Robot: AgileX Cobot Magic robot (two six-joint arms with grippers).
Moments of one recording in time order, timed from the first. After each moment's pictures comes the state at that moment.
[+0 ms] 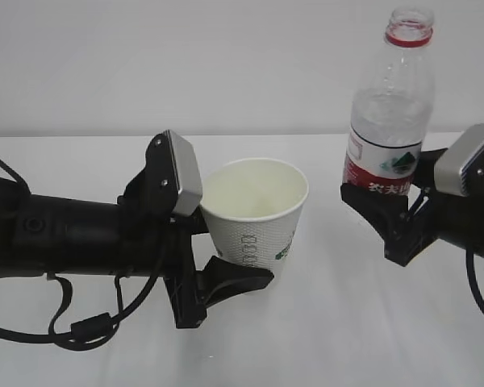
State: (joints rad) left arm -0.57 1.76 -0.72 1.05 -0.75 -0.49; right arm 0.09 1.64 -0.42 -0.68 -1.03 0.05
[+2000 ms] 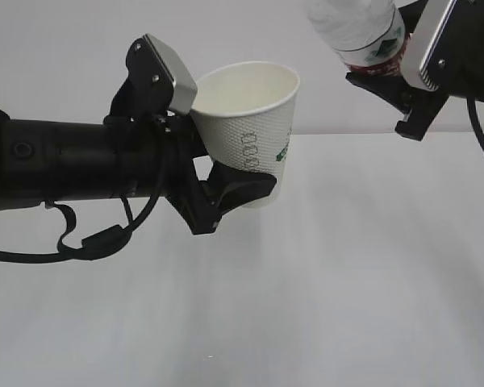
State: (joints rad) left arm -0.57 1.65 -0.85 1.00 -0.59 -0.64; right arm 0.09 1.51 -0.89 -1.05 -0.61 -0.08
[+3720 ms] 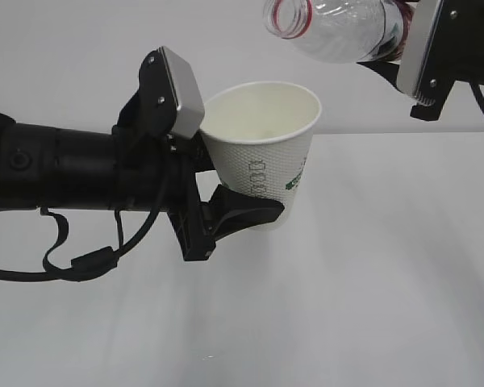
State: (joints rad) left arm -0.57 1.65 -0.85 1.19 -0.66 -0.68; right arm 0.09 1.51 -0.95 -1.05 -0.56 -0.42
